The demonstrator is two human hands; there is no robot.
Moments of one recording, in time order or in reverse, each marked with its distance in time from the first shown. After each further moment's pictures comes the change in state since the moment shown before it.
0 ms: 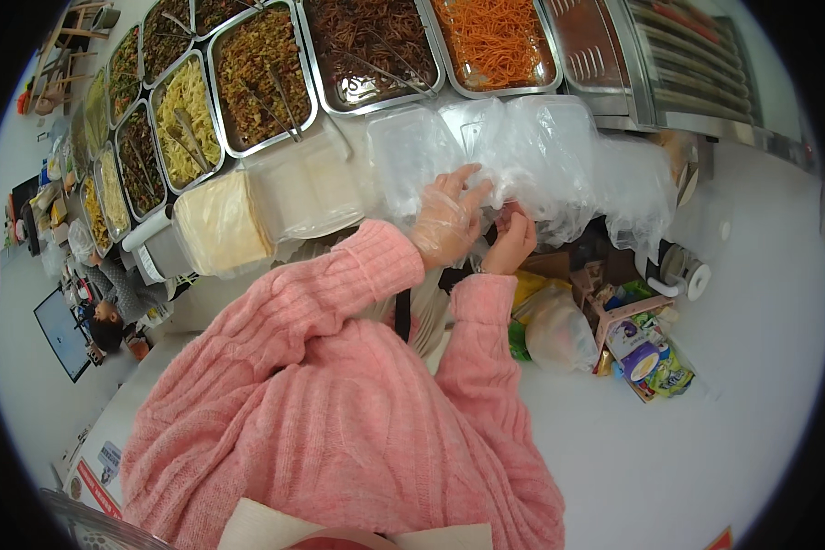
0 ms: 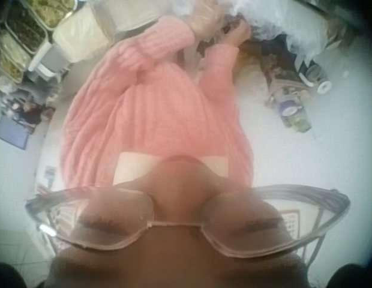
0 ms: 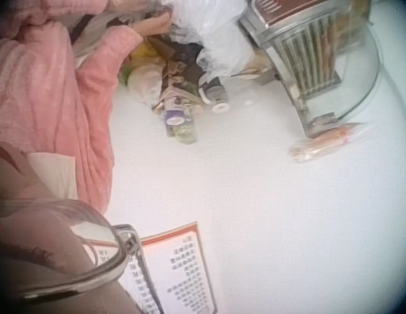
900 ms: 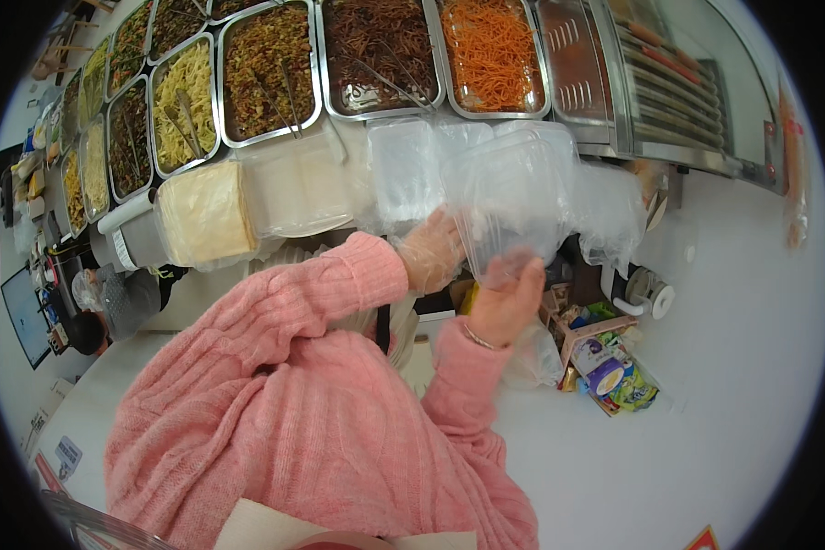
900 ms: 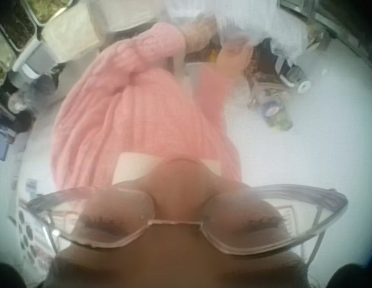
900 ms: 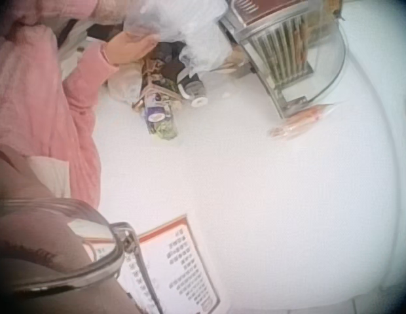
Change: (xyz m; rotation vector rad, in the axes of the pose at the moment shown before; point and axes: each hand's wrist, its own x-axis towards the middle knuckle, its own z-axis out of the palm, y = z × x) left_hand -0.020 0.017 -0.022 0.450 -0.671 0.281; right_hand -0.071 -0.092 -0.025 0.345 -0.118 0.030
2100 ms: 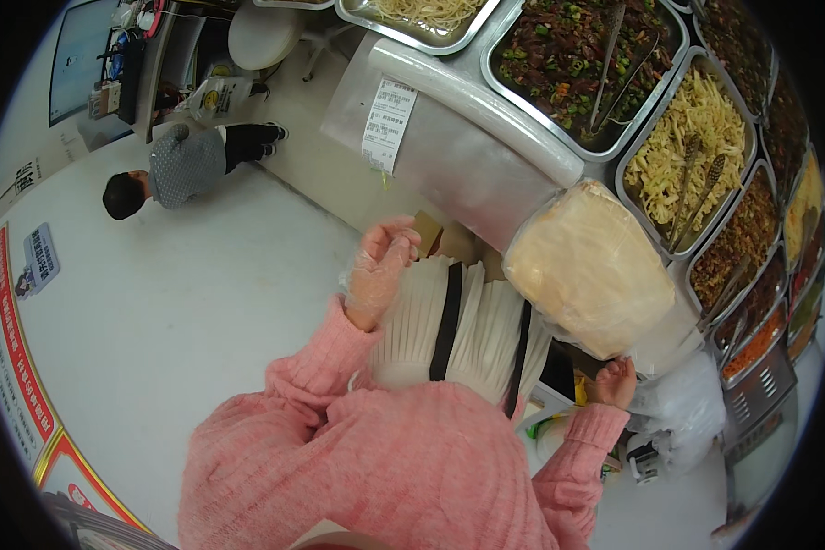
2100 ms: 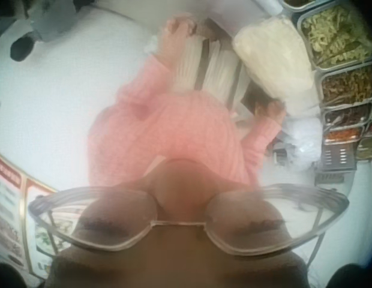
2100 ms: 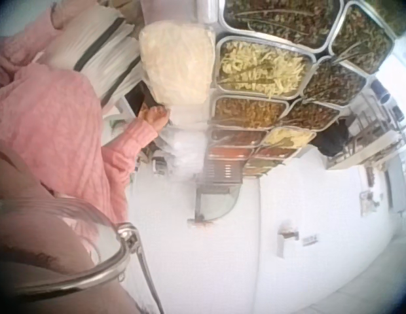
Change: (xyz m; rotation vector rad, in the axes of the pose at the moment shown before) left_hand -0.631 -0.215 0.145 -1.760 1.634 -1.153; right_hand -0.089 0.301 0.030 -0.860 0.048 0.807
